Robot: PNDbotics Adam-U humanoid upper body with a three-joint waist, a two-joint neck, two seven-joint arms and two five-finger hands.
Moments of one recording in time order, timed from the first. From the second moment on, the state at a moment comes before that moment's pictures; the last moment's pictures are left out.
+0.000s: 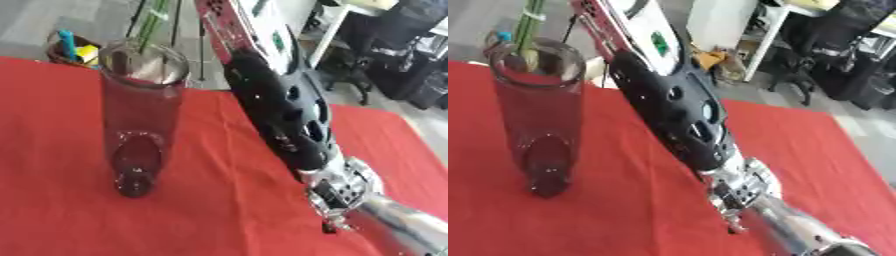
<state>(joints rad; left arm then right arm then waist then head) -0.49 0.11 -0.16 -1.98 -0.14 -0.25 -0.07 -1.10 -0.75 0.10 -1.85 -0.60 -0.26 -0.53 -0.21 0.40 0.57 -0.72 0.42</state>
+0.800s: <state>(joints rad) -0.48 0.10 -0.17 -1.98 -0.14 -0.25 -0.08 -1.07 -0.78 0.14 -1.90 -0.53 -0.36 -0.46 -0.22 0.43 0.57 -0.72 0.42</state>
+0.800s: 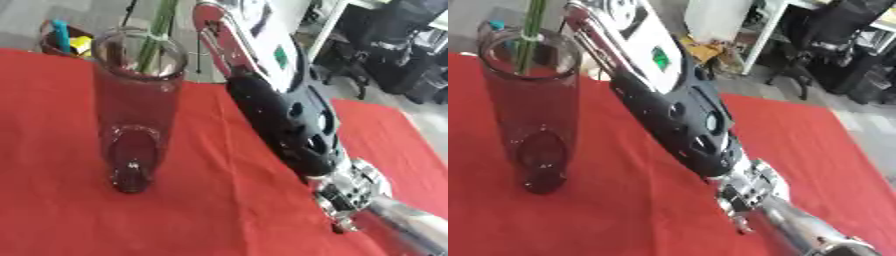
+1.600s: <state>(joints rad) -0.48 0.10 -0.18 -1.98 -0.14 -0.25 -0.10 -1.08 -0.82 0.09 -1.82 -0.55 -0.39 -0.51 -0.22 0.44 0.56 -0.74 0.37</state>
